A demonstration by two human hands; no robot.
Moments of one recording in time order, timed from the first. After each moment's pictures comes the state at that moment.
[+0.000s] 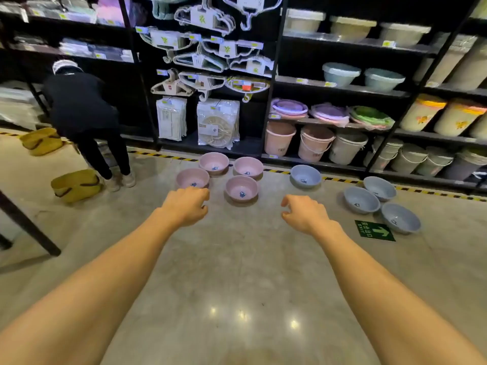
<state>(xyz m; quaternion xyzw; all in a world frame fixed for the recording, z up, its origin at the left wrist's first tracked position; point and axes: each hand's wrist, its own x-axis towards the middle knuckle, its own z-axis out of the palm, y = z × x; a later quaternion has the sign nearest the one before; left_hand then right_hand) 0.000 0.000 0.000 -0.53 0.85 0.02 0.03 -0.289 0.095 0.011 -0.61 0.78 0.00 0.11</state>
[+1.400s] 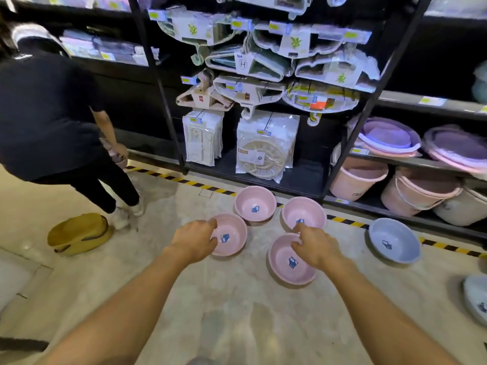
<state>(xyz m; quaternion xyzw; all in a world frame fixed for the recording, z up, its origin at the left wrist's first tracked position) -0.025 -0.732 -0.091 -0.61 0.78 0.12 0.09 -0.319 -0.688 -0.097 -0.63 0.75 0.03 0.20</state>
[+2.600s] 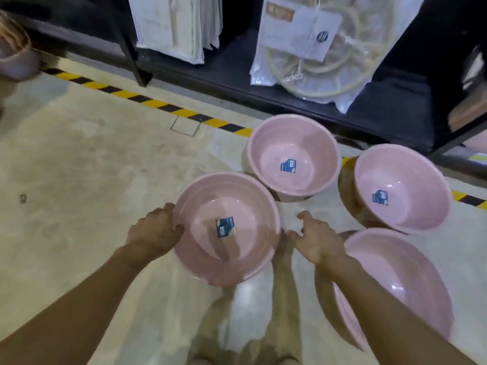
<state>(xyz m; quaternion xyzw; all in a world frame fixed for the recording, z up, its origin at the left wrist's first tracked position) 0.067 -1.118 -0.780 -0.72 0.64 0.23 0.10 -0.273 -1.080 -0.774 -0.57 0.77 0.05 0.30</state>
